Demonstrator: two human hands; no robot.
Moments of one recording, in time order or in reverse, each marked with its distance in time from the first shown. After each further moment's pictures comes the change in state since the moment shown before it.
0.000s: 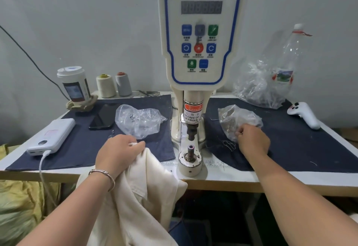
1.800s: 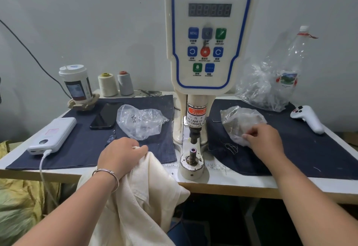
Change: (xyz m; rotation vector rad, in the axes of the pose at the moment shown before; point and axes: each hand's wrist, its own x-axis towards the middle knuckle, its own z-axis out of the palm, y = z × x) left_hand 0.007 -0.007 0.013 0.121 -0.042 -0.018; right_hand -0.017 0.010 -0.045 0.312 -0.024 -0.055
